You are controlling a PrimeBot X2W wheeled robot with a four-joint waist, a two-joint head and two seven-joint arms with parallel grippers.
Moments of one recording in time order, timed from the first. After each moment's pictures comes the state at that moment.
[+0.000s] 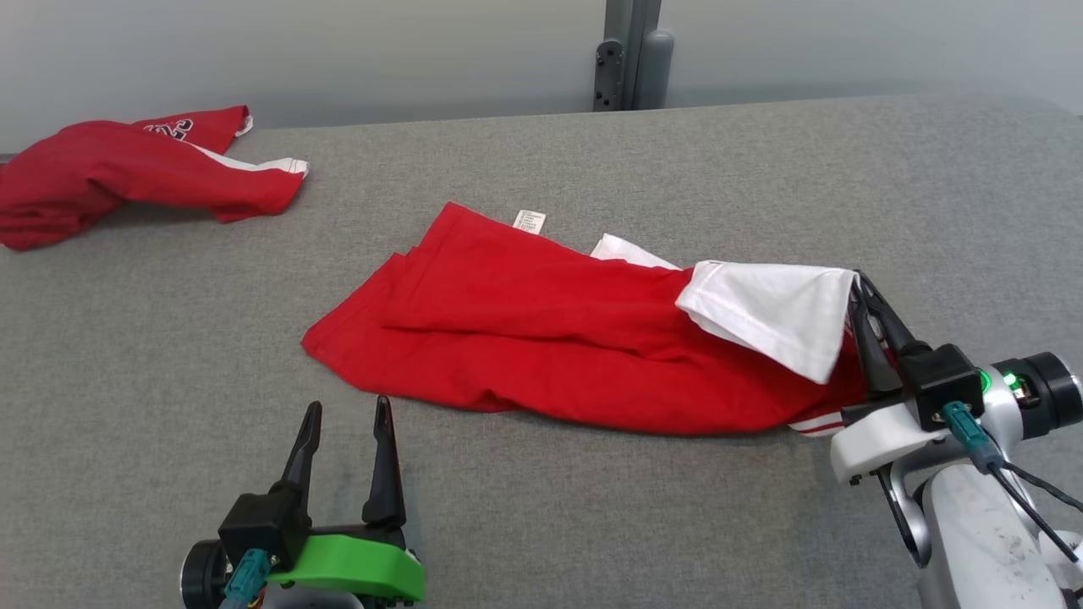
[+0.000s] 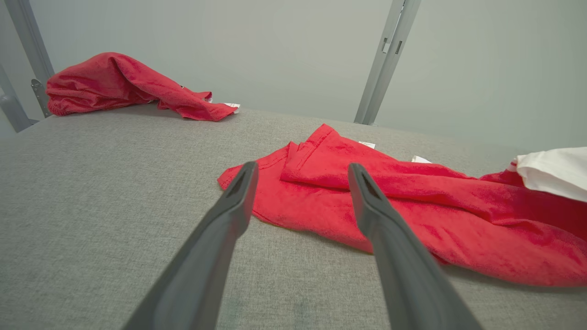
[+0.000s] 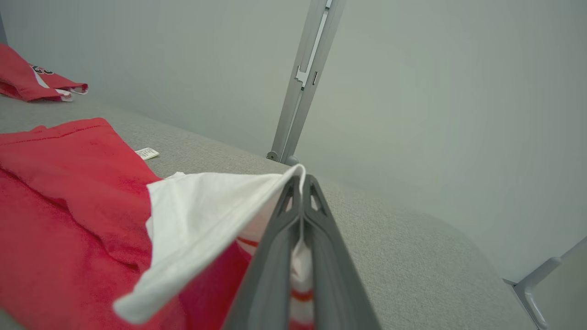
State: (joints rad) left arm -0.01 0.05 -0.23 0.15 -0.31 0.07 -0.26; right arm -0.23 -0.09 -0.03 0.24 -0.23 0.13 -0.26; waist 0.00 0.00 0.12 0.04
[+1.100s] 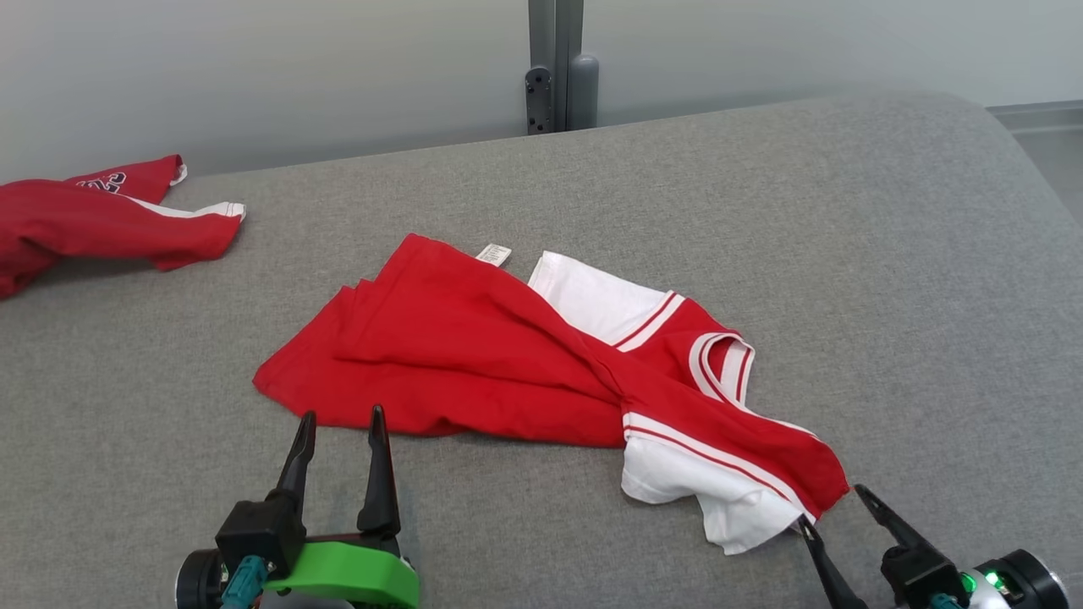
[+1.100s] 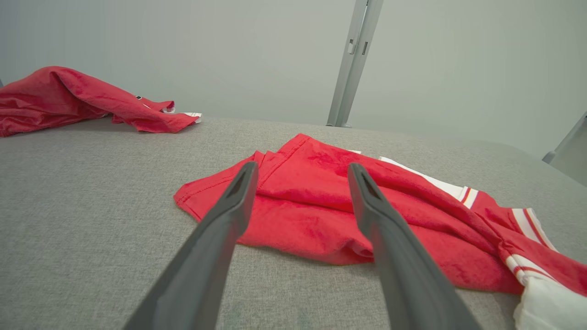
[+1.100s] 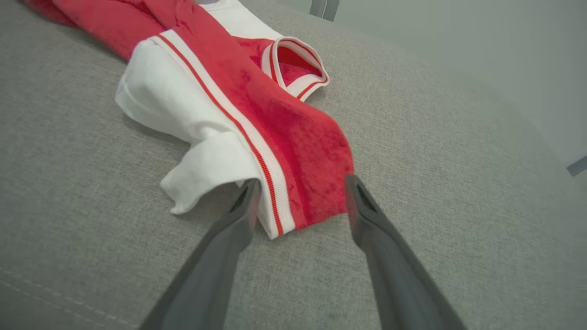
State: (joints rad) left arm 0.00 0.05 -0.22 0.16 -0.30 0.07 -0.26; right arm 0.13 -0.22 0.15 0.24 -0.10 0.13 -0.26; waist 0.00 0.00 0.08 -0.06
